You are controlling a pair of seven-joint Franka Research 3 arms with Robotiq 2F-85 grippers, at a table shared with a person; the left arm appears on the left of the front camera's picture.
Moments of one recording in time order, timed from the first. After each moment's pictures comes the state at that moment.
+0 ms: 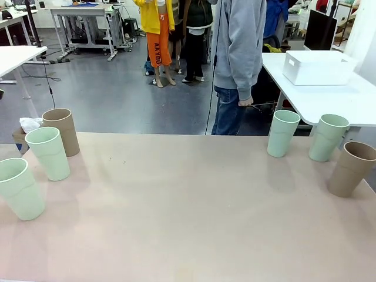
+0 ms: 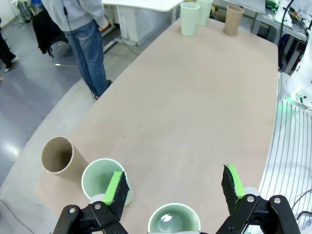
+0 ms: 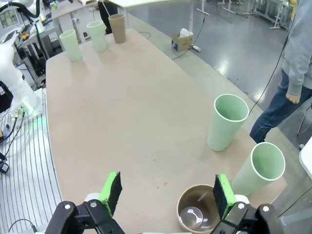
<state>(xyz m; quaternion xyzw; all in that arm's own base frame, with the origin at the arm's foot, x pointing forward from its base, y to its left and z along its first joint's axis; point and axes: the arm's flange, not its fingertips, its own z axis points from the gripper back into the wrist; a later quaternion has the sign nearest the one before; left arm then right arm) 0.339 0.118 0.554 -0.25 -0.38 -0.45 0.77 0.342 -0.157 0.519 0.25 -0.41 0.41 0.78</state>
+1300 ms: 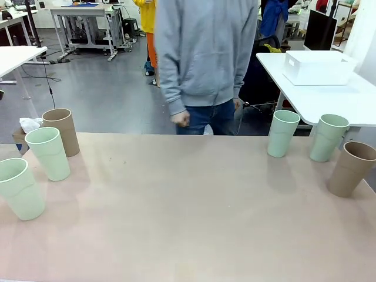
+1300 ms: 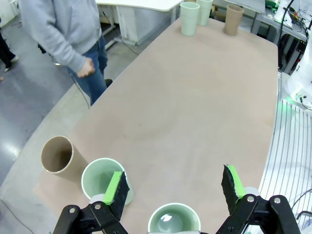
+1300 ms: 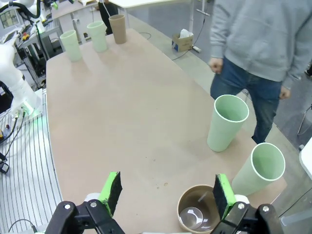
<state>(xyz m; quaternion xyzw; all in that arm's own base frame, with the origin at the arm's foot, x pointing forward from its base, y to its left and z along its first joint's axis) 0.340 0.118 0.553 -0.25 -0.38 -0.45 0.77 0.341 -0.157 0.519 0.25 -0.41 0.41 0.77</state>
